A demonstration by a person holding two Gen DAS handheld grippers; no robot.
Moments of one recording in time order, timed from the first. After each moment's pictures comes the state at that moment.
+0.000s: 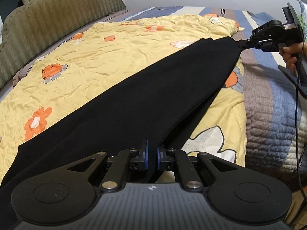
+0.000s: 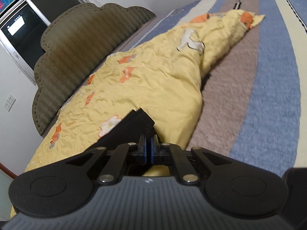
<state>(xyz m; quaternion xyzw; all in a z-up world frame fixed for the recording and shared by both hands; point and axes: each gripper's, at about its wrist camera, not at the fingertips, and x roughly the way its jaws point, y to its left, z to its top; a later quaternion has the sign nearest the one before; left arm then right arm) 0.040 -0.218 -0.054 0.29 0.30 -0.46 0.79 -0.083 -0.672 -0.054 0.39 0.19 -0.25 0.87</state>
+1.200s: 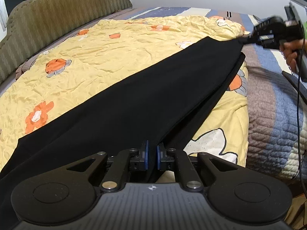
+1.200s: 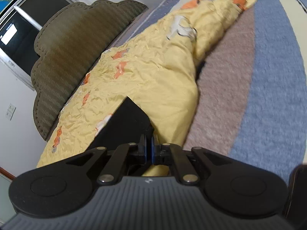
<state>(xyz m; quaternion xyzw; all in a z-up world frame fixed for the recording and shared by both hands) 0.042 -0.216 -0.053 0.26 0.31 -0.45 0.80 -0.071 -0.689 -0.057 0.43 0.20 -0.24 0.85</state>
